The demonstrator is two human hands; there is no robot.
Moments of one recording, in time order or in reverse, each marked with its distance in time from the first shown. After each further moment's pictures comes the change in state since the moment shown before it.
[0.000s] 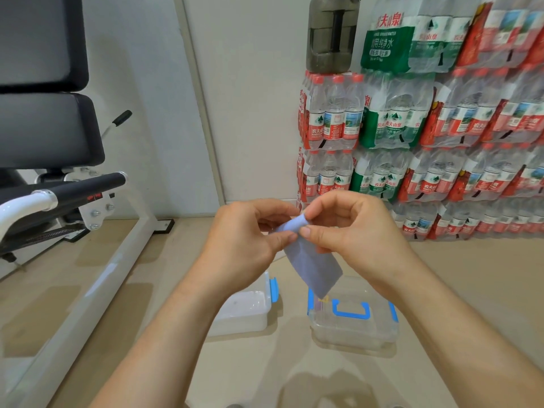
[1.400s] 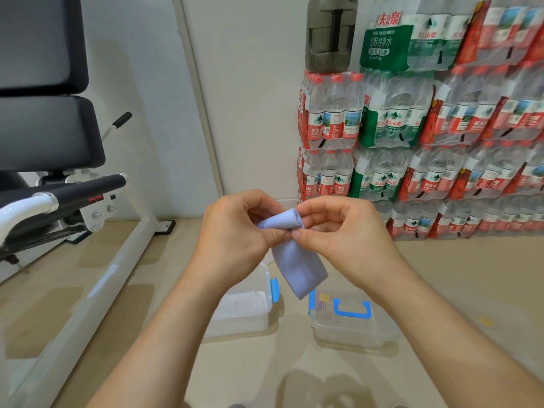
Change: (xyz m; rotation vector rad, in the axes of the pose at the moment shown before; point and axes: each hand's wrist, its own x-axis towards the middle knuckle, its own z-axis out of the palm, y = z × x) left_hand 0.005 -0.005 -0.001 0.020 0.139 -0.062; right_hand -0.004 -0.004 0.011 -0.105 0.046 -0.020
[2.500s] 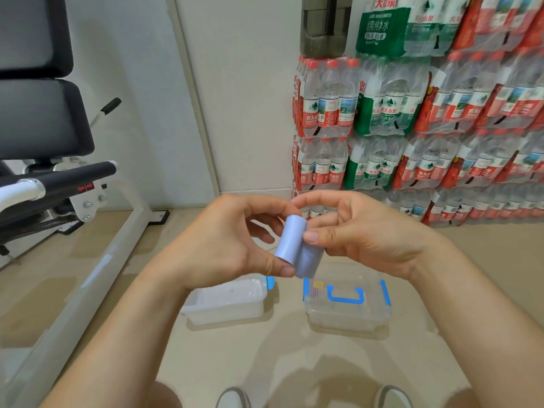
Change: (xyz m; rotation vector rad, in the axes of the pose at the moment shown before) left_hand -0.017 0.018 -0.023 -0.064 -0.452 0.070; right_hand 0.008 0.014 -0.035 0.309 -0.513 0.298
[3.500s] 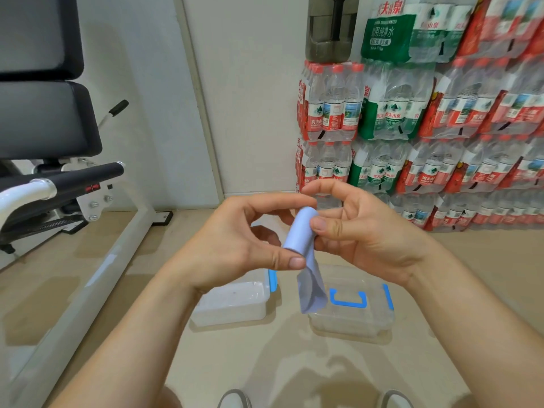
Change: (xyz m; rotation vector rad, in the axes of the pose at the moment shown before) left_hand 0.001 -0.012 0.003 -0.295 -0.028 0.056; right_hand 0.000 -0.001 0.010 0.219 0.006 -0.152
